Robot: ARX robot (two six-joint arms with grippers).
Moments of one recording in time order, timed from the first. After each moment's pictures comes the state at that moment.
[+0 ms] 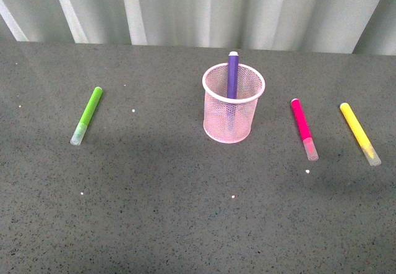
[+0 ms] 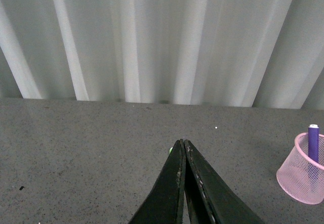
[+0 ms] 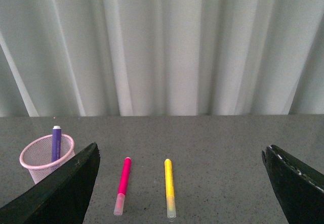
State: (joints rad) left arm 0.00 0.75 0.08 0.67 0.00 -0.01; right arm 0.00 0.00 0.02 0.00 0.00 0.00
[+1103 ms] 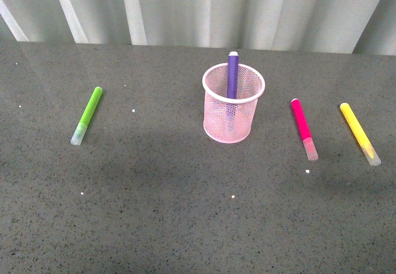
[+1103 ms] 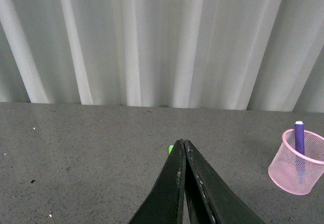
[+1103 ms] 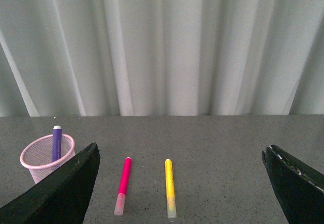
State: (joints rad) left arm 0.00 0.24 0.02 0.25 0.00 -0.01; right arm 0.00 0.00 0.02 0.00 0.00 0.00
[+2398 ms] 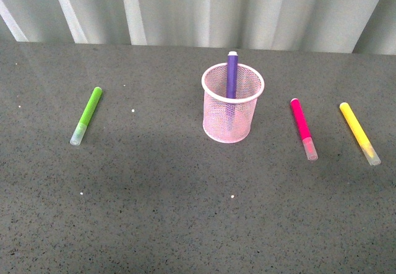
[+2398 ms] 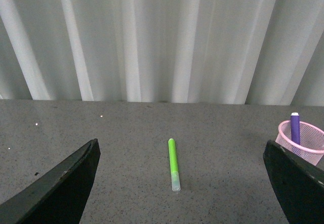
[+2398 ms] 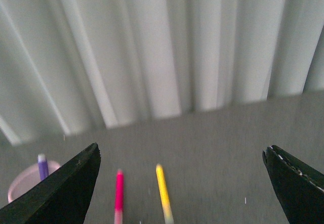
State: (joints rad) left arm 0.00 0.00 0.02 0.00 0.00 0.00; right arm 0.07 0.29 0.21 0.06 0.22 0.12
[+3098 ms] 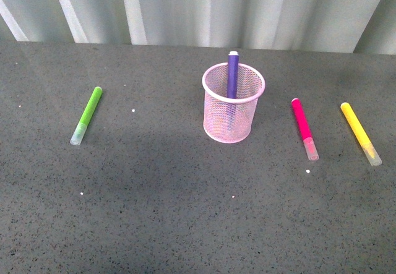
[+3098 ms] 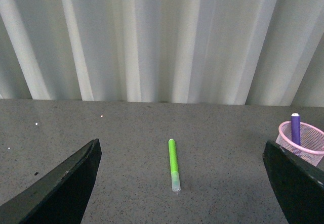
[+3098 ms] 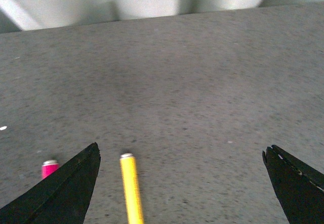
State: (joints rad) left arm 0.00 0.00 0.02 0.00 0.00 0.00; right arm -0.03 1.86 1.14 -0.03 0.07 0.04
